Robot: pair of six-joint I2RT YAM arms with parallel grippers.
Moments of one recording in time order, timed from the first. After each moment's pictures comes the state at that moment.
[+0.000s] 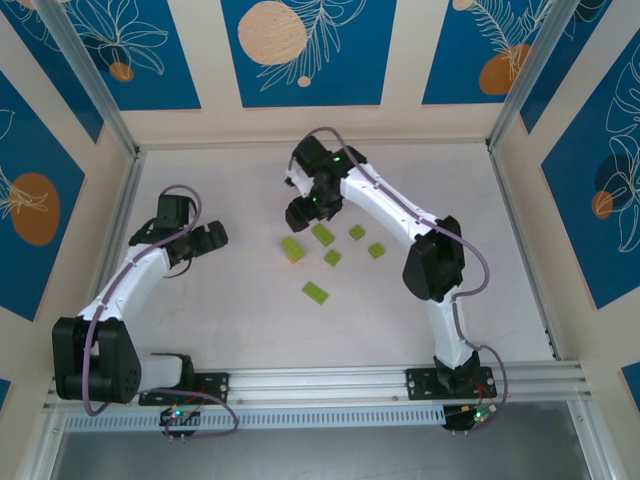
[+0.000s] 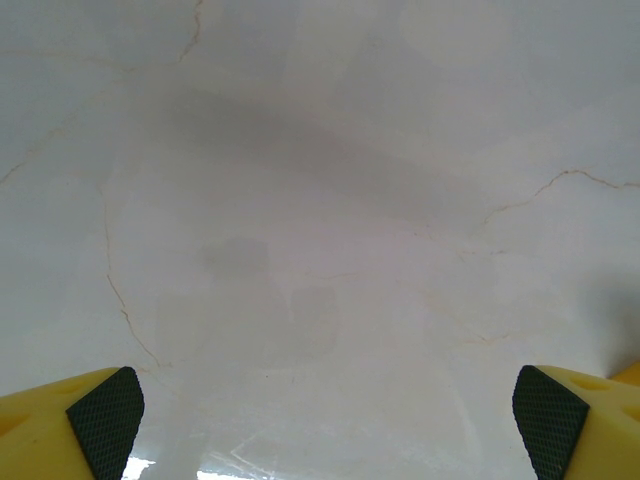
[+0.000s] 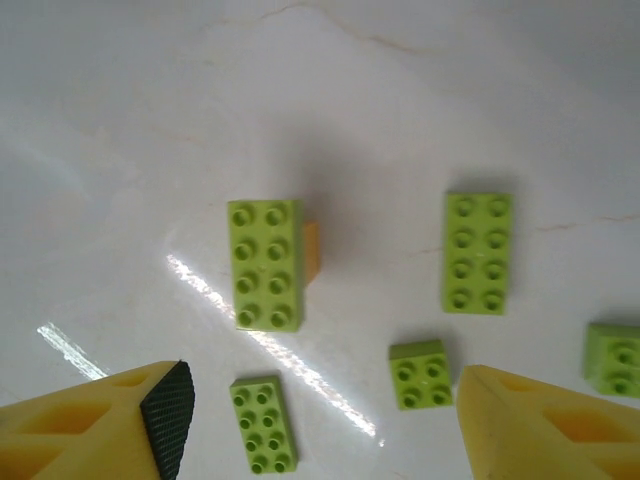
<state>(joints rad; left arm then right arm) -0.07 1.28 0.89 -0.60 0.01 -0.43 0.65 2.11 2.09 -1.22 -0.16 0.06</state>
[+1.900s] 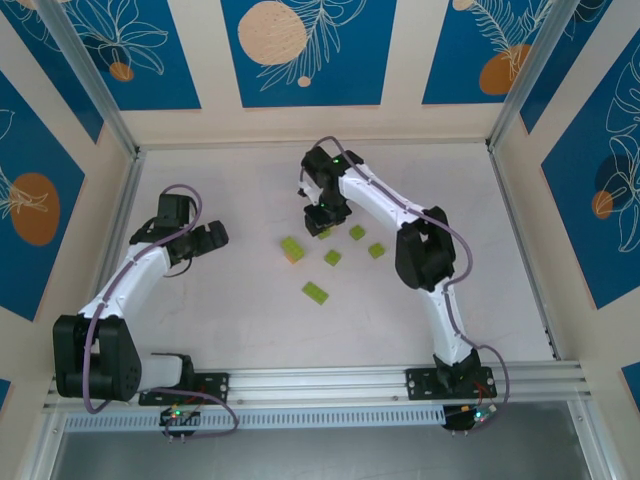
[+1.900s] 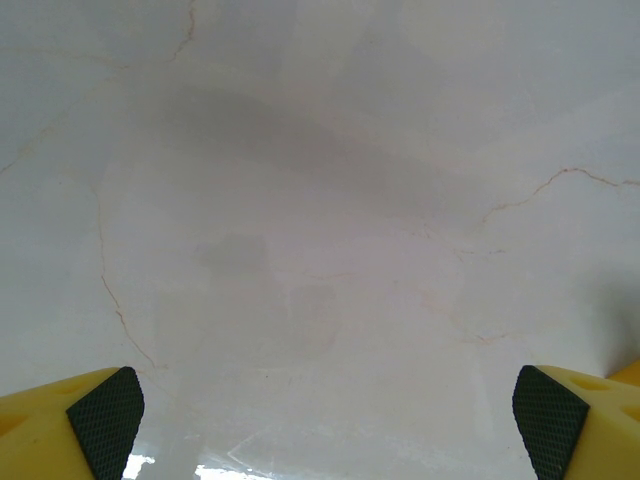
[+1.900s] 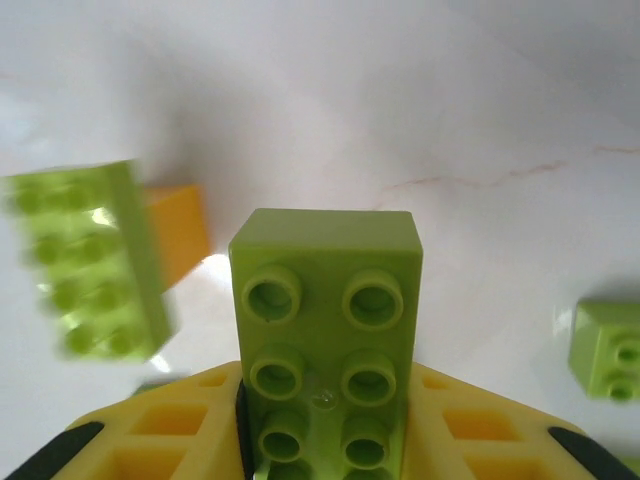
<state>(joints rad) -0.07 1.29 0.89 -0.60 0.01 -0.43 0.62 2.21 2.07 -1.27 -0.16 0.05</state>
